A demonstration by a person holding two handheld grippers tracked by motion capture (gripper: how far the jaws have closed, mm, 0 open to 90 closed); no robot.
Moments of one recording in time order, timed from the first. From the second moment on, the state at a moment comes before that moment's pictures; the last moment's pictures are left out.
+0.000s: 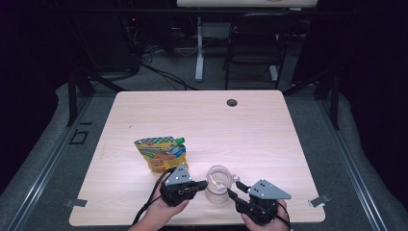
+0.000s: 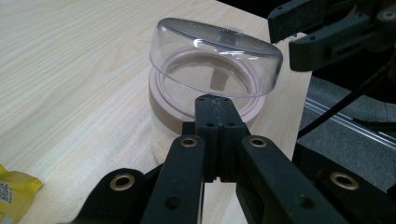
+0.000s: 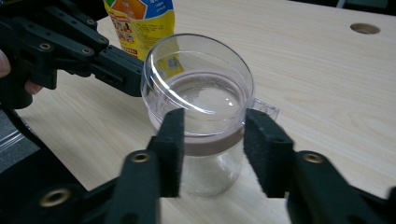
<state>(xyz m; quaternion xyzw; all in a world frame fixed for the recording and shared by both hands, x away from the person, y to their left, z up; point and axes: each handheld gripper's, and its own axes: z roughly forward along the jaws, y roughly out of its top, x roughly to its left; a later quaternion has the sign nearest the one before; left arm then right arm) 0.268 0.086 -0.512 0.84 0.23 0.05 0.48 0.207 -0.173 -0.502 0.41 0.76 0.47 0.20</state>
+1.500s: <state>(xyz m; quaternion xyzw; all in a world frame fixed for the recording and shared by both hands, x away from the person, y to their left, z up) 0.271 0.077 -0.512 0.84 0.23 0.05 0.48 0.212 -0.159 -0.512 0.39 0.77 0.45 0.24</state>
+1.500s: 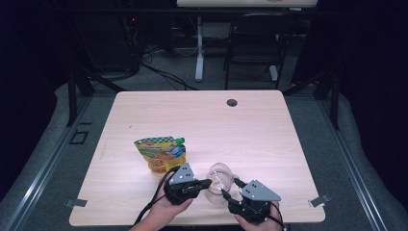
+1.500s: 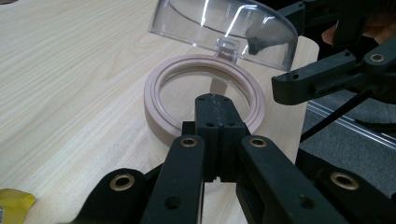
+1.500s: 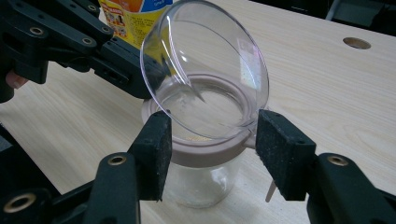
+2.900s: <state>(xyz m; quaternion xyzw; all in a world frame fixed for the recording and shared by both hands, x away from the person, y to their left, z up) 0.271 0.077 -0.512 0.84 0.23 0.05 0.48 0.213 -0.189 -0.509 0.44 0.73 0.47 0.22</state>
